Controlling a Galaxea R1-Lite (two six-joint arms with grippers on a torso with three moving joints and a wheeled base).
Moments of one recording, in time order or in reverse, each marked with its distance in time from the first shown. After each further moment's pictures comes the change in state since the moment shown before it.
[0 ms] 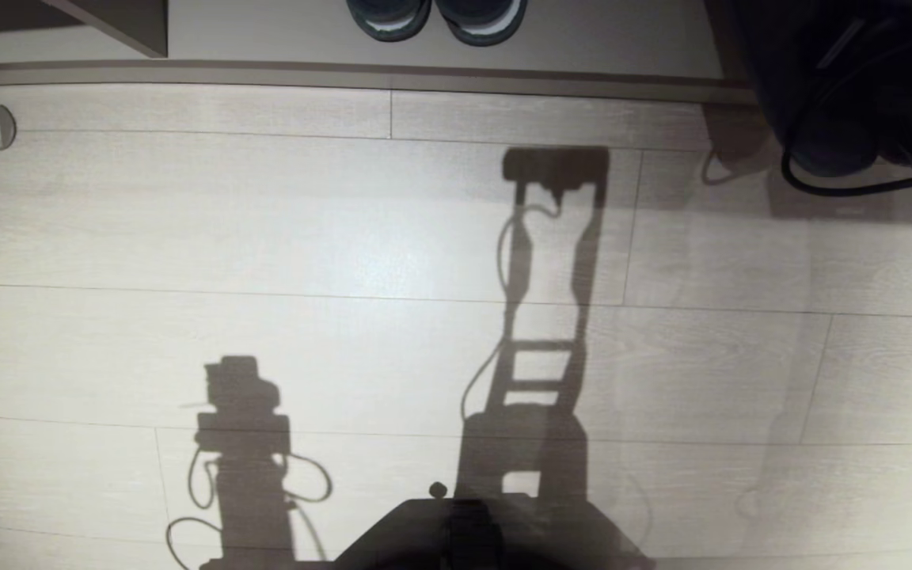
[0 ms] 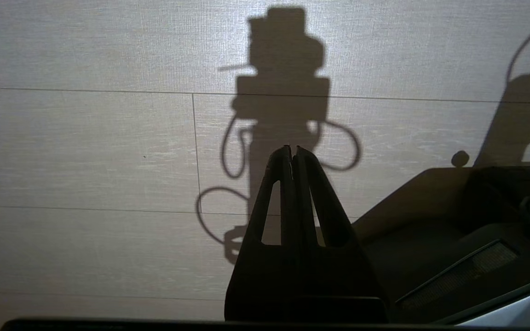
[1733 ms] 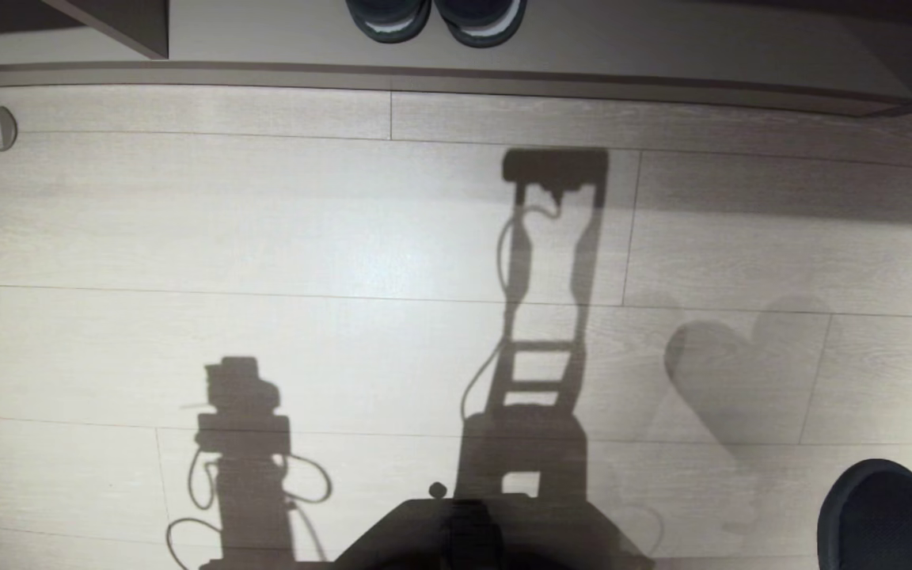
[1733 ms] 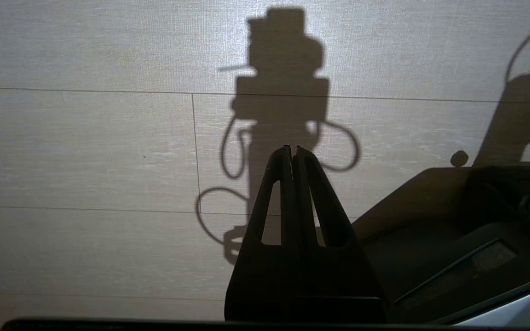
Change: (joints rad) left arm 0.000 0.000 0.000 0.000 0.000 0.001; right arm 0.017 -1.718 1.345 0.865 0.112 -0.096
